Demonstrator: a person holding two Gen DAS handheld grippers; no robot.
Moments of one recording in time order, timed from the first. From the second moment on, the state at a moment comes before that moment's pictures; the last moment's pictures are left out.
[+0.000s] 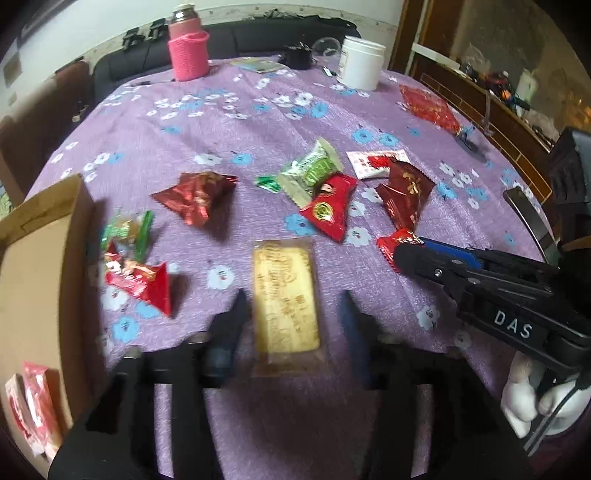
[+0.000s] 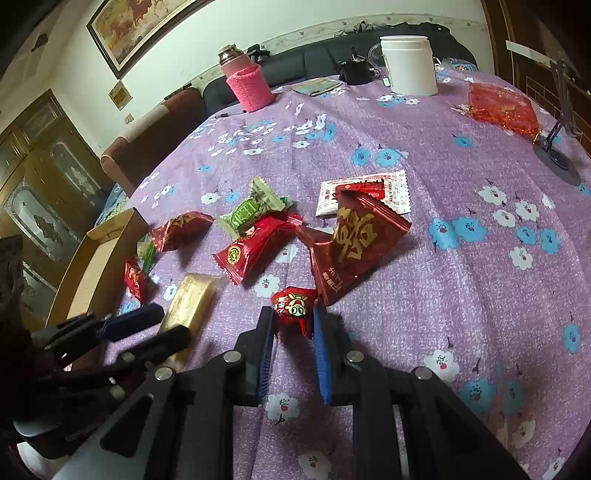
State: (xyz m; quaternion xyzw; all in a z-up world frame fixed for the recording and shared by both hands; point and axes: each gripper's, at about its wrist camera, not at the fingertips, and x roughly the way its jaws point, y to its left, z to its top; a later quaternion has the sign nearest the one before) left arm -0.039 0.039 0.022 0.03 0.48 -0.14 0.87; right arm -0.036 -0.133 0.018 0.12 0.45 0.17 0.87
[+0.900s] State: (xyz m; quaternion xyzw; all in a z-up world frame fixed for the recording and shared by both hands) left arm -0.102 0.163 0.068 -0.12 0.40 -0.09 0.91; right arm -0.041 -0.131 0.027 0.13 0.42 0.18 0.88
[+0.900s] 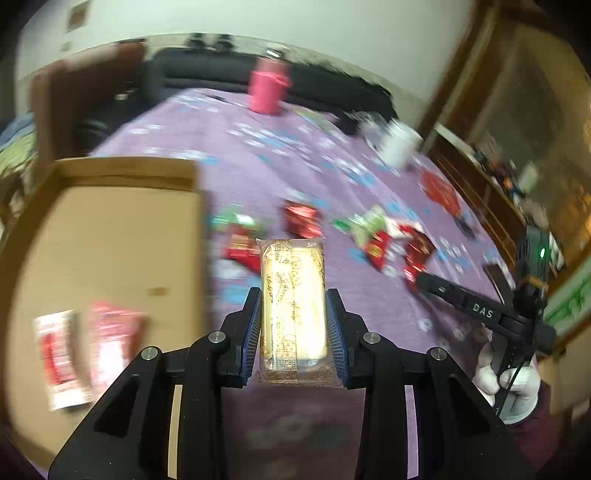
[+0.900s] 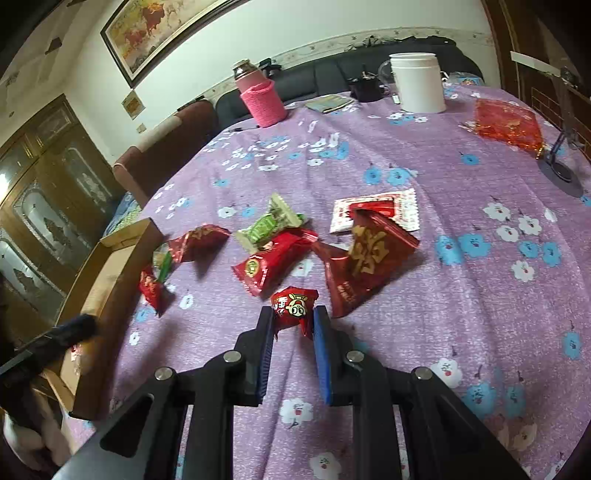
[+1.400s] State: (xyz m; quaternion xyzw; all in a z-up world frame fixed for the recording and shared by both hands) left arm -0.113 0.315 0.061 -0.17 0.41 0.02 0.89; right arm -0.065 -0.039 0.066 0.11 0.43 0.29 0.85
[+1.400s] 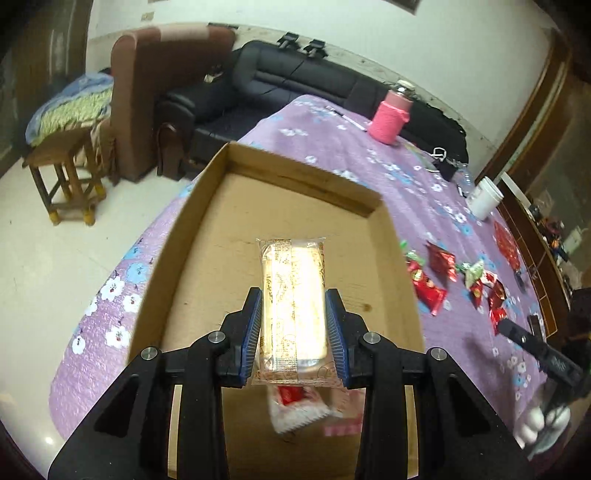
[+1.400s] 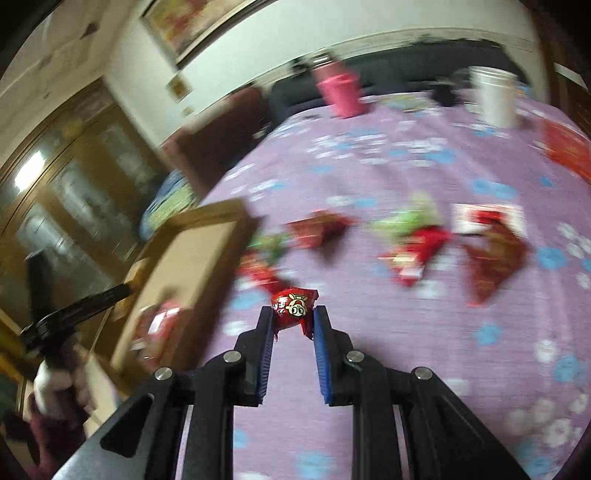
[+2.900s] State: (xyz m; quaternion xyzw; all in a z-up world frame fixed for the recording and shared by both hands) left arm -0.164 0.322 0.063 -0.31 0.39 -0.05 0.87; right arm -0.059 -0.151 0.070 0.14 0.41 0.11 0.89
